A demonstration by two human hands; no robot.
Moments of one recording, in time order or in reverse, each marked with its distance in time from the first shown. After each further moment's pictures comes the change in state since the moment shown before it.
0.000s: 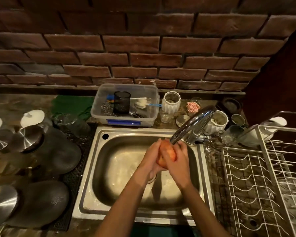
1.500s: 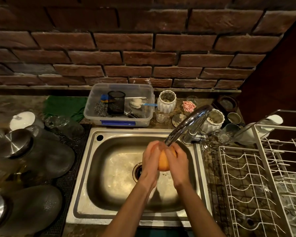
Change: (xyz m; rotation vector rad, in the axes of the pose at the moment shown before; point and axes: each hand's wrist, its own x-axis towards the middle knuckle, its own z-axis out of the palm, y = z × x) left_hand 0.006 -0.025 0.015 0.025 0.142 0.373; right_hand 0.004 -0.022 -0.007 0.288 0.021 0.262
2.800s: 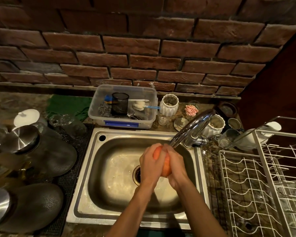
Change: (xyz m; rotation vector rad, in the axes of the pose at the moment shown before) left_hand -0.001 -0.009 -0.016 0.567 0.136 0.326; right_hand -0.003 -0.005 0.013 0.306 -0.061 0.458
